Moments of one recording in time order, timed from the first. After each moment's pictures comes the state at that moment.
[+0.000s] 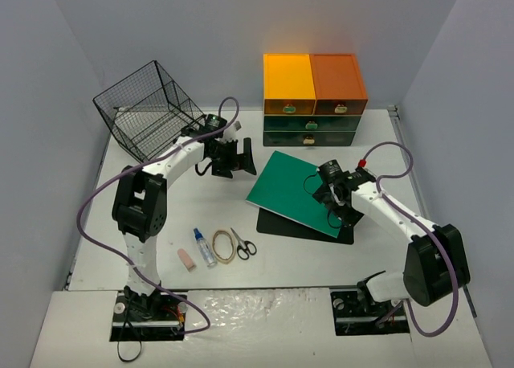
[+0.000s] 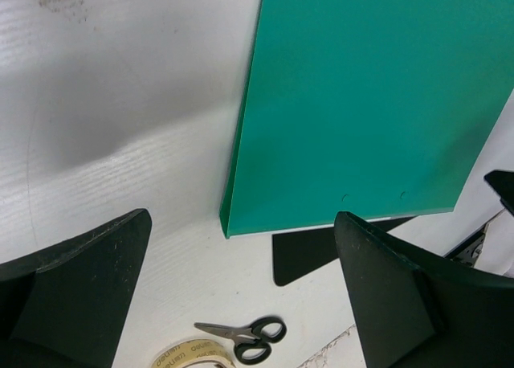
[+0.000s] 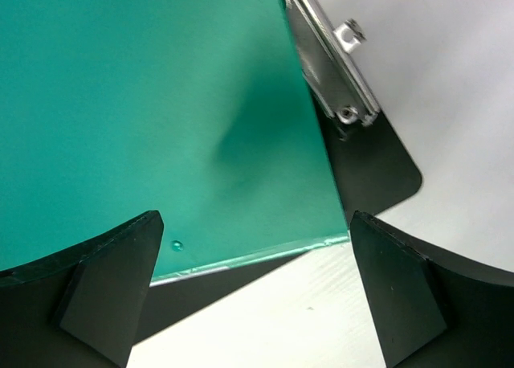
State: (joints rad) left arm -0.39 1.98 1.59 -0.63 0.44 -0.42; right arm 0.41 1.38 0.91 -0.85 0.39 1.17
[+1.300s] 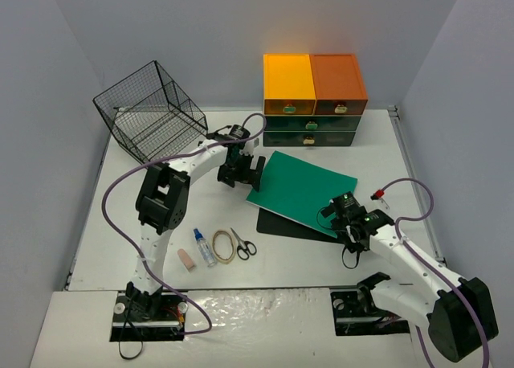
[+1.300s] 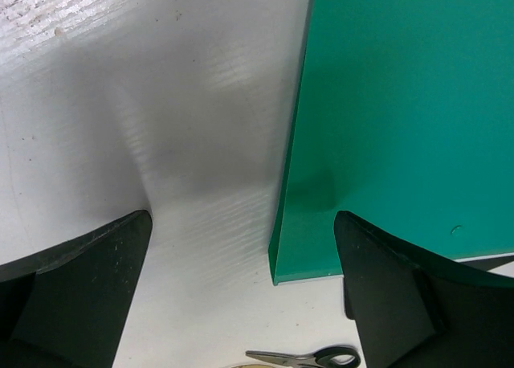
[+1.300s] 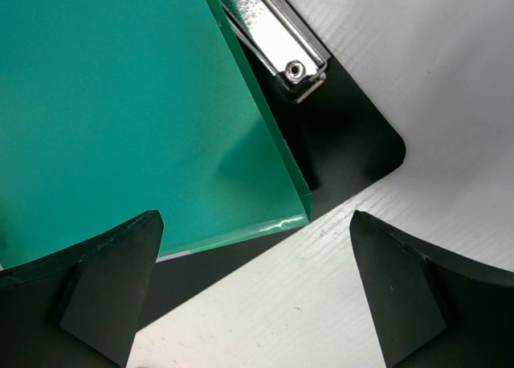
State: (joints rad) left arm -0.51 2.17 1.74 -0.78 0.23 -0.25; right arm 0.44 1.00 0.53 -0.68 0.38 1.36
